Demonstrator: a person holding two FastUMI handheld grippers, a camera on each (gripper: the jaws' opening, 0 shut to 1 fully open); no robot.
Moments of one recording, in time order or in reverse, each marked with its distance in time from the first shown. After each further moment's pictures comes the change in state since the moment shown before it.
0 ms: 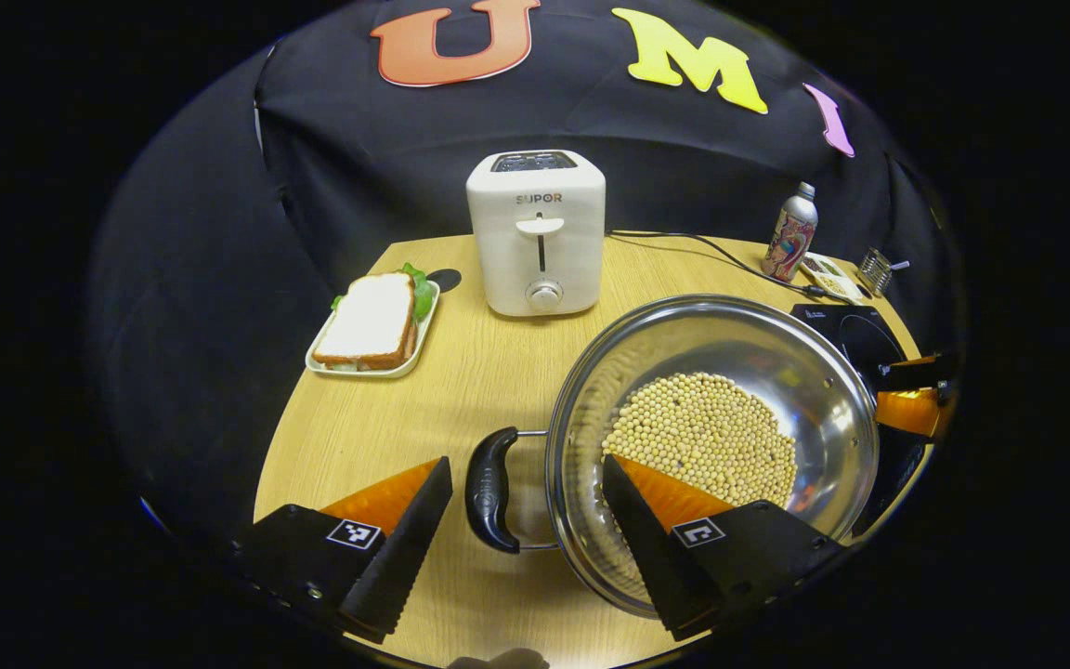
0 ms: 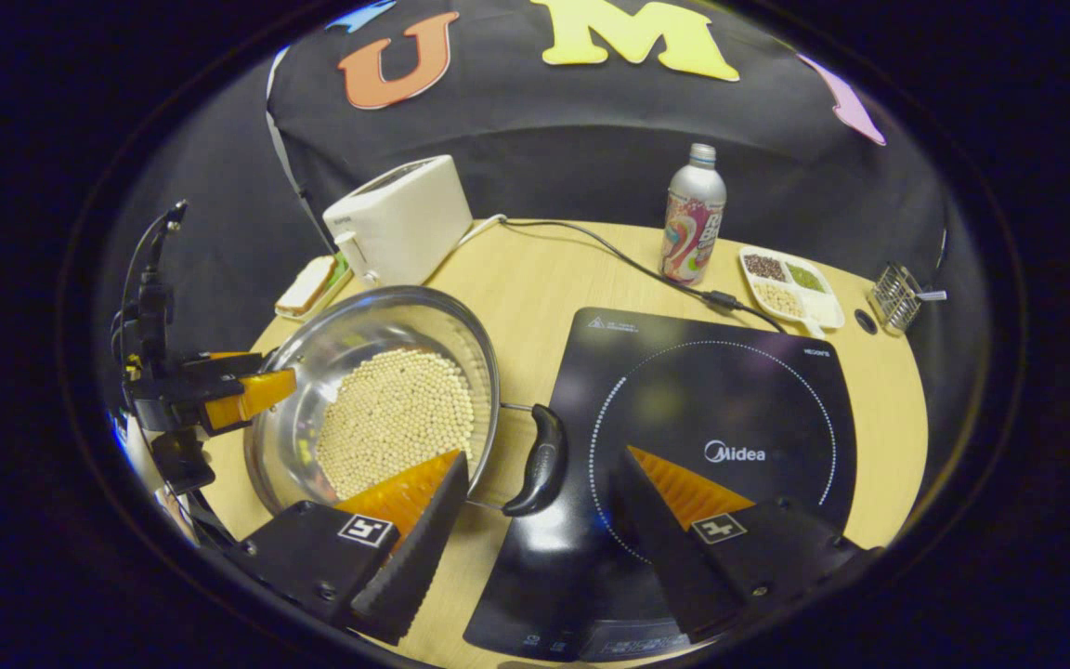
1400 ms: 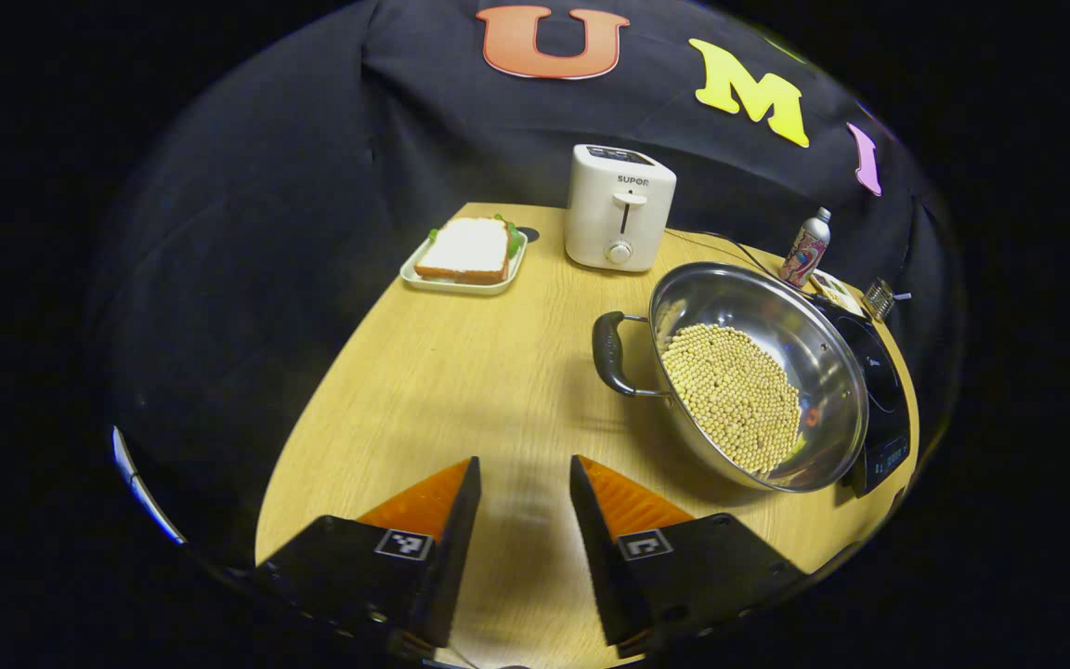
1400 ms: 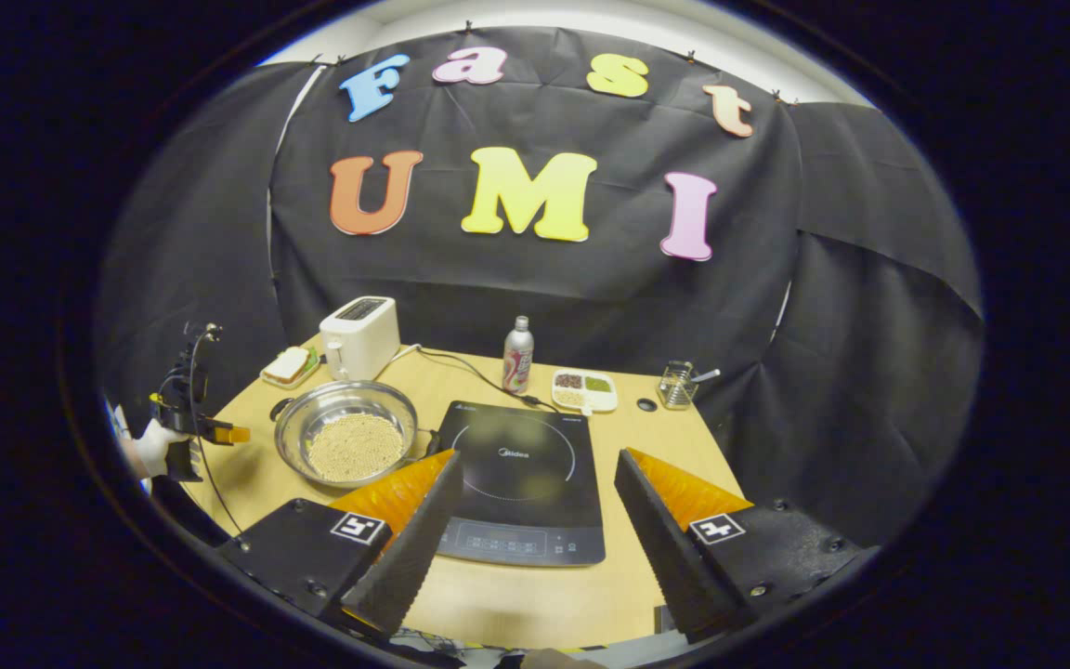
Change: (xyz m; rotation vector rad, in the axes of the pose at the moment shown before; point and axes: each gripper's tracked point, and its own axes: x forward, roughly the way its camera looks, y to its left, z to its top) left arm -0.090 0.078 -0.081 -0.117 -0.034 0.070; right arm -0.315 -0.064 -0.039 -0.031 -0.445 -0.281
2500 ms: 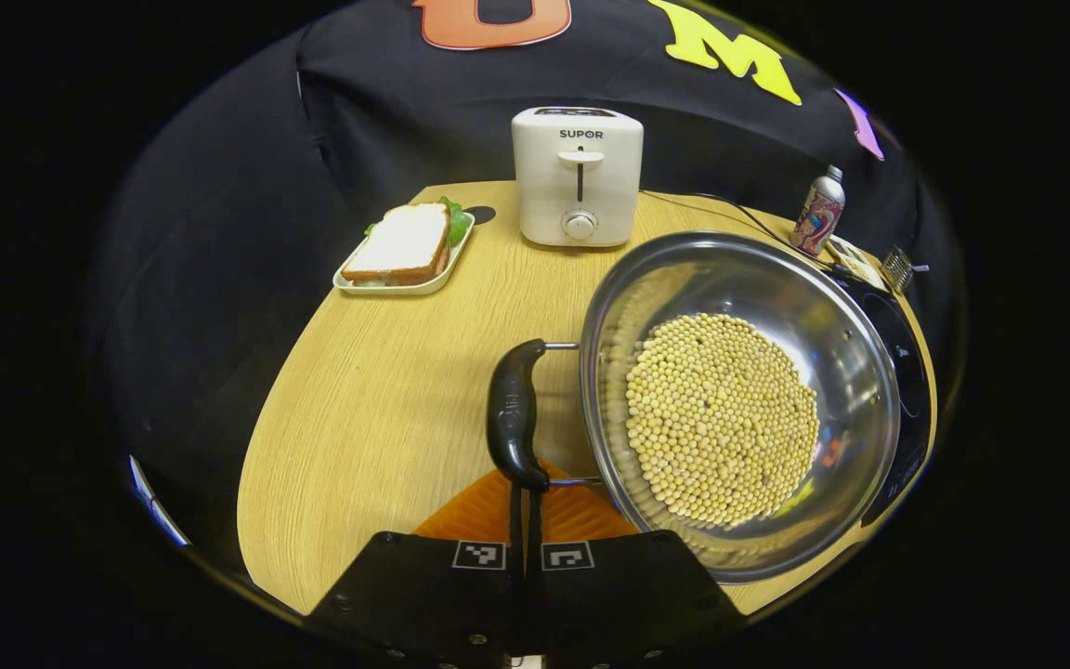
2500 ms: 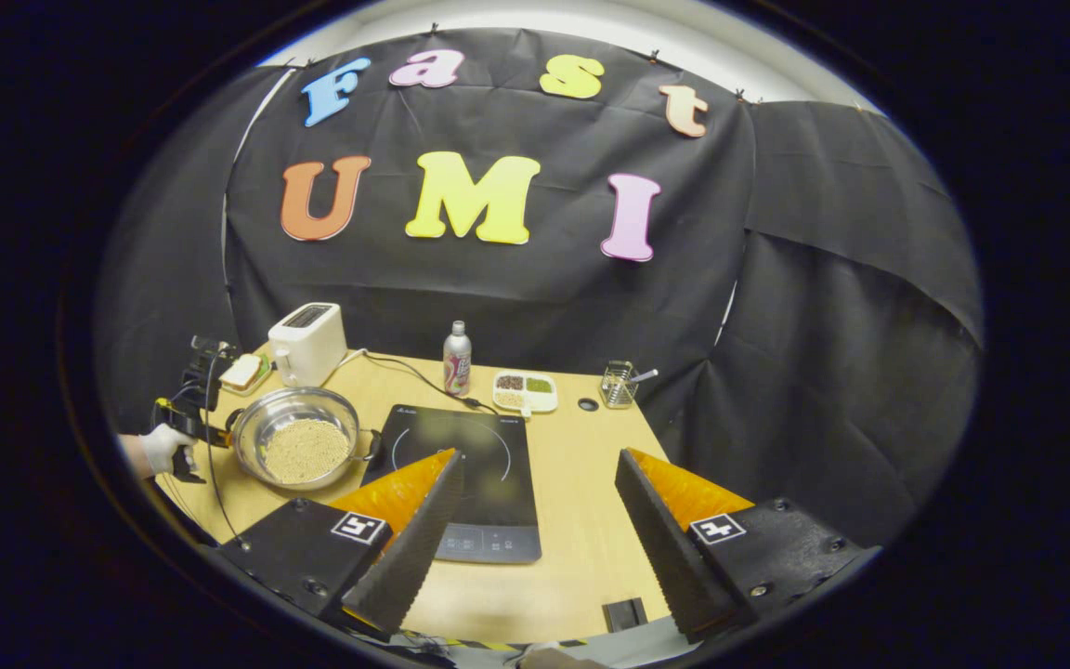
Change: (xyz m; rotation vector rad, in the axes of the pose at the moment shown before) left arm 0.079 -0.064 0.012 0.034 0.138 0.009; right arm -0.028 -0.075 0.018 0.032 -0.005 -0.169
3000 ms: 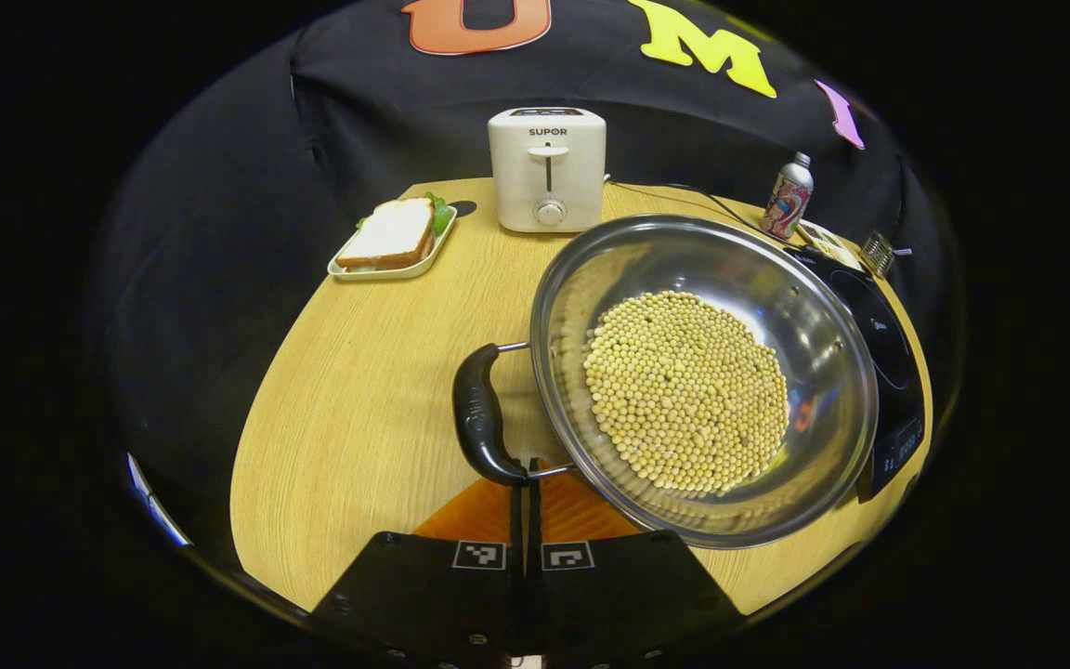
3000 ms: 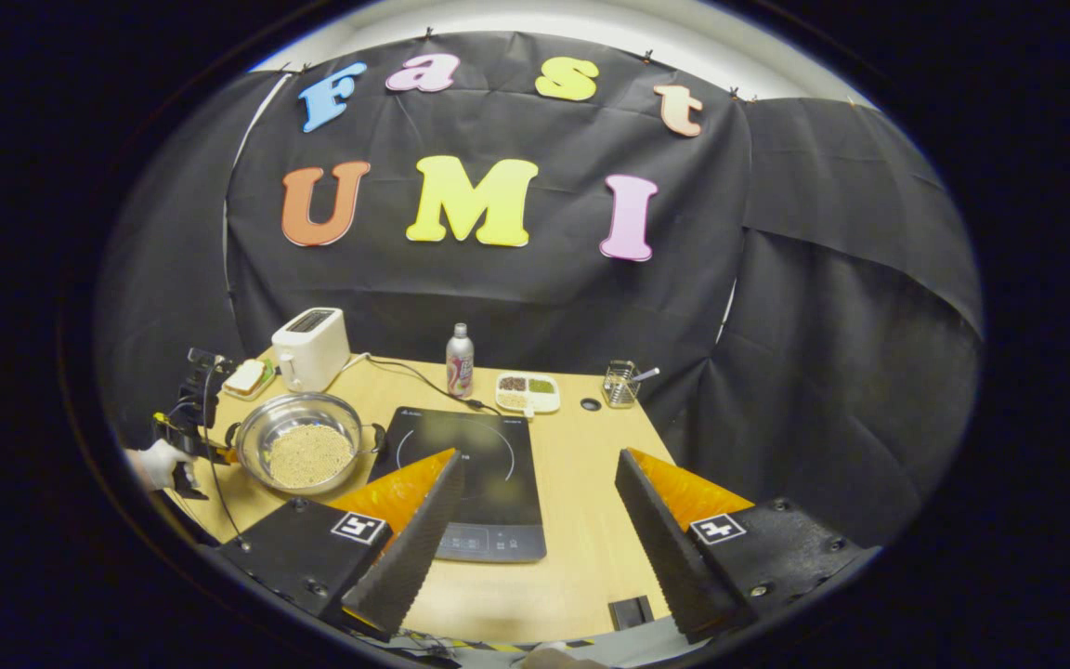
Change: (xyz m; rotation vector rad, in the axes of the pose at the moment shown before) left arm -0.029 -0.016 -0.030 0.026 0.000 -0.029; right arm -0.005 -0.001 -0.006 0.022 -0.008 0.004
